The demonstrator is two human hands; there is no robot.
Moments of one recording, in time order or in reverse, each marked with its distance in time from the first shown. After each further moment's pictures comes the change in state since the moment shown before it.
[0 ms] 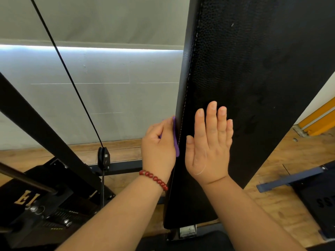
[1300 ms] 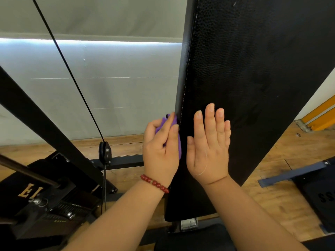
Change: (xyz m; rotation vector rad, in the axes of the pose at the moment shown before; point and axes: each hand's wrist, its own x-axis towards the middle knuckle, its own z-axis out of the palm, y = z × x) left_hand -0.017 -0.034 -0.004 0.095 0.033 0.439; right_hand -0.023 -0.001 -0.001 0.050 -0.049 0.014
